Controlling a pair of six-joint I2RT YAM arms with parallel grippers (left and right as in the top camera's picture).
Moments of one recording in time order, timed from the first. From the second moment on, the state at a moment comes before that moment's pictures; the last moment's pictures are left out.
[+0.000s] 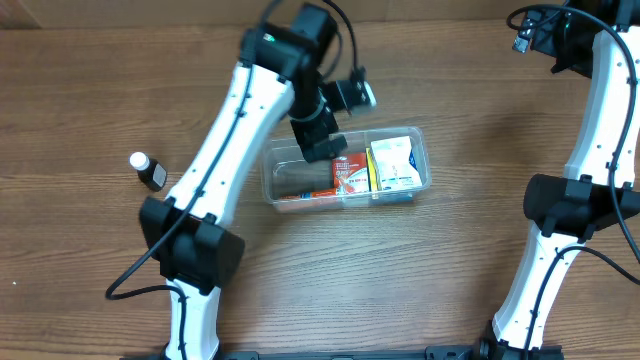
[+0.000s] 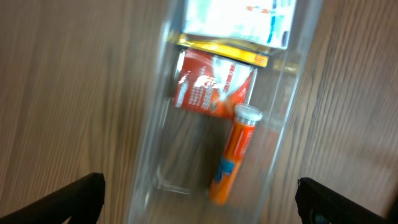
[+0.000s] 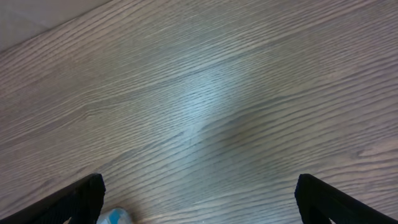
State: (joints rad) left arm -0.44 2.13 2.28 -1.53 0.25 0.75; right arm -0.21 2.40 2.89 -1.64 -0.05 0.17
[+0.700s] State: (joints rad) left arm 0.36 2.00 2.42 -1.67 0.33 0.32; right arm -0.21 2.40 2.89 -1.64 -0.05 0.17
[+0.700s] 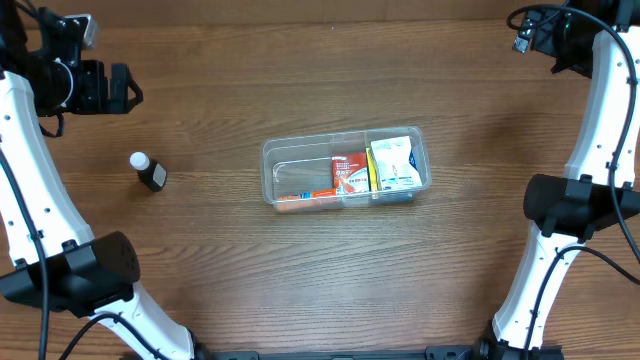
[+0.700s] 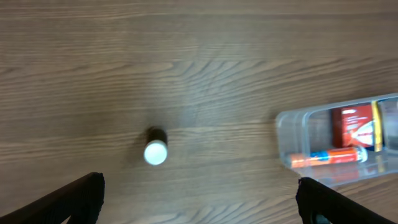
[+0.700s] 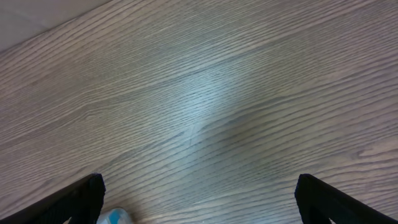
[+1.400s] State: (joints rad) left arm 0.36 2.22 2.05 -1.51 0.15 0.16; right arm -0.21 2.40 2.89 -1.64 -0.05 0.17
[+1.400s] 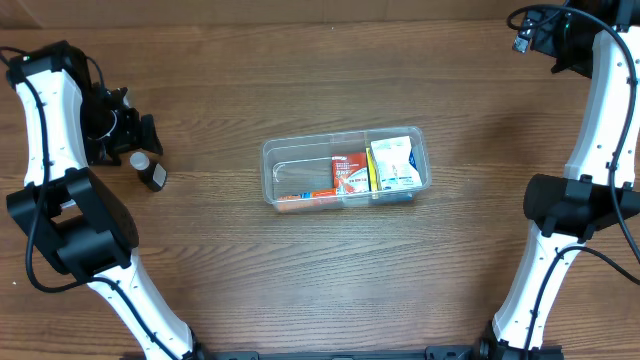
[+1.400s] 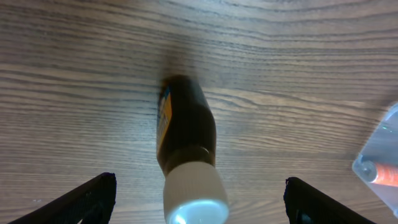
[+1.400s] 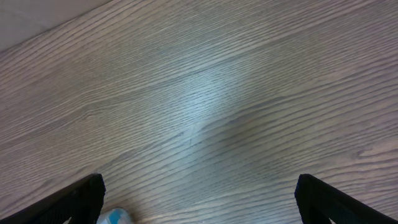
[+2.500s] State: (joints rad) left arm 0.27 2.22 1.89 -1.35 0.08 0.13; right arm -0.21 2.40 2.89 -1.64 -0.05 0.17
